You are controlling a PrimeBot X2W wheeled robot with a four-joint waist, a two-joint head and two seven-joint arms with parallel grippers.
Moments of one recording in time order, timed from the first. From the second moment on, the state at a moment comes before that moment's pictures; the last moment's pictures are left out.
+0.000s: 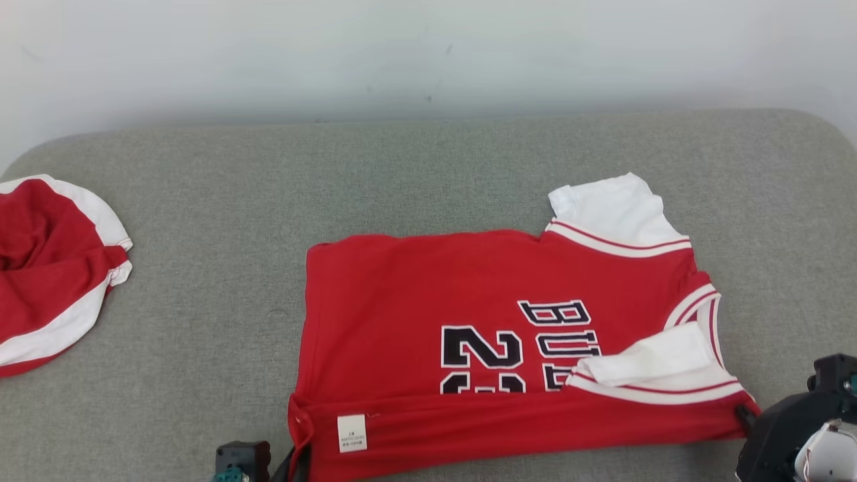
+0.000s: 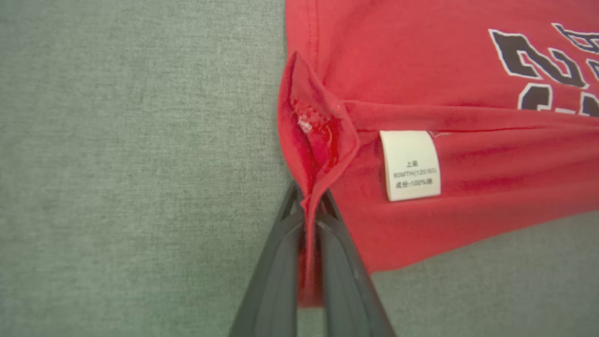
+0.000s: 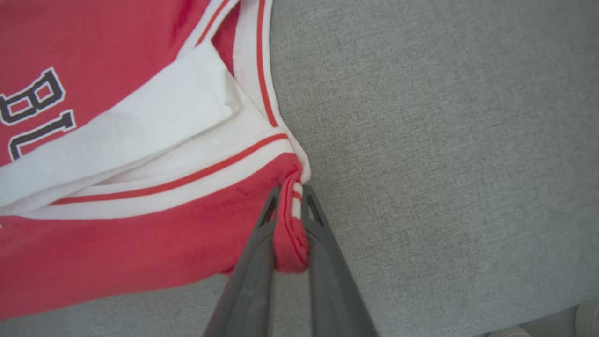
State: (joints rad) left arm -0.16 0.24 -0.53 0.42 -0.56 0.20 -0.06; right arm -0.12 -0.10 -0.31 0.21 0.24 0.13 0.68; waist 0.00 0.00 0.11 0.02
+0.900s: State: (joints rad) left arm -0.43 0.34 -0.44 0.30 -0.64 0.22 0.19; right arm -0.47 -0.17 -0.23 0.22 0.26 0.13 0.76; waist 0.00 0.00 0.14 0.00
